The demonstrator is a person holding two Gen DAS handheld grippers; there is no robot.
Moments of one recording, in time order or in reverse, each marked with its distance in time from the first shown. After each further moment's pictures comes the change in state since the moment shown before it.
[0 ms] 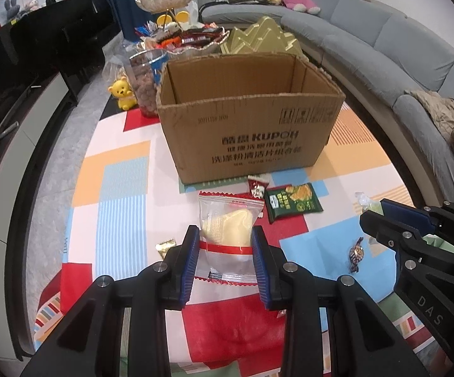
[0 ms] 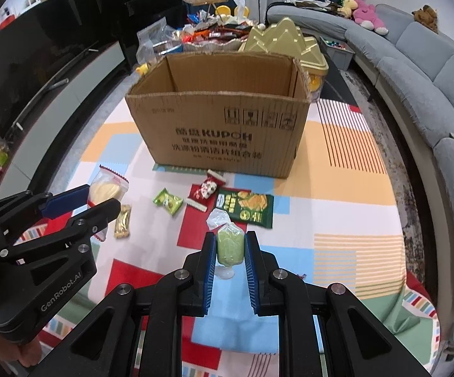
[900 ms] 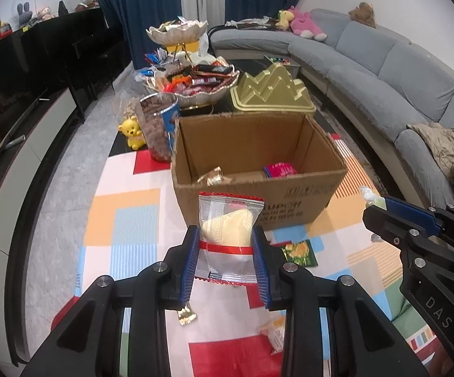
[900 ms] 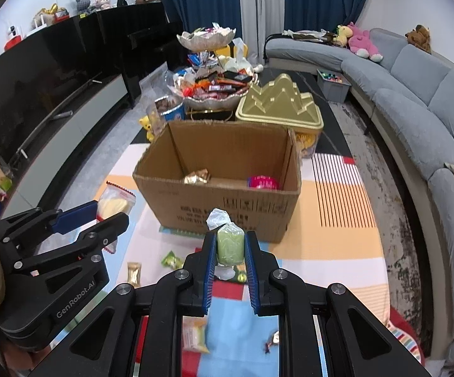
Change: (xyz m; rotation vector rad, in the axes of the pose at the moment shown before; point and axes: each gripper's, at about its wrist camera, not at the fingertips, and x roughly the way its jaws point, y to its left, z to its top) left arm -0.025 0.012 0.064 -0.042 -0.108 0.008; right arm -0.036 -0.002 0.066 -0.001 -0.152 -0.001
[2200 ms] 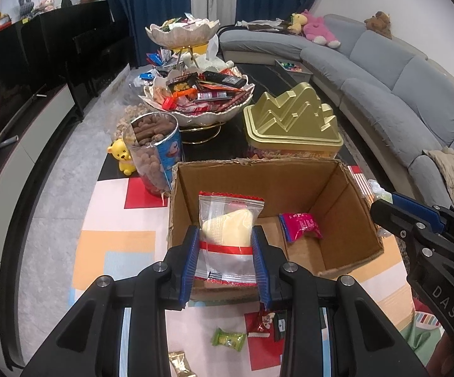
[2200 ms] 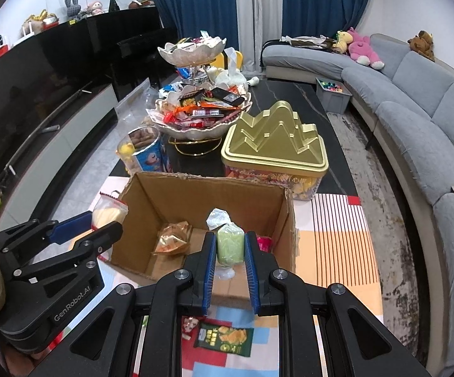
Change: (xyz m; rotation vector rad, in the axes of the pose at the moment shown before) left arm 0.079 0.020 0.085 -0.057 0.011 -0.001; right arm 0.067 -0.023 0.087 -0.003 -0.017 -0.013
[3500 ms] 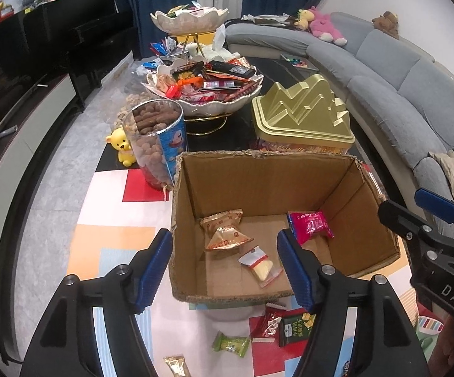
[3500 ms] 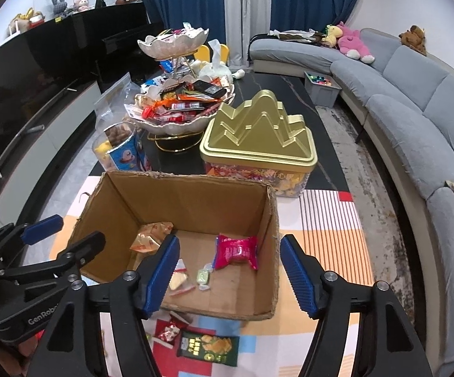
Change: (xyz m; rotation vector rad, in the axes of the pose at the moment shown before) left arm 0.019 0.009 -0.002 -0.029 0.026 0.003; right arm 0.026 -0.016 0.003 0.020 0.020 -0.058
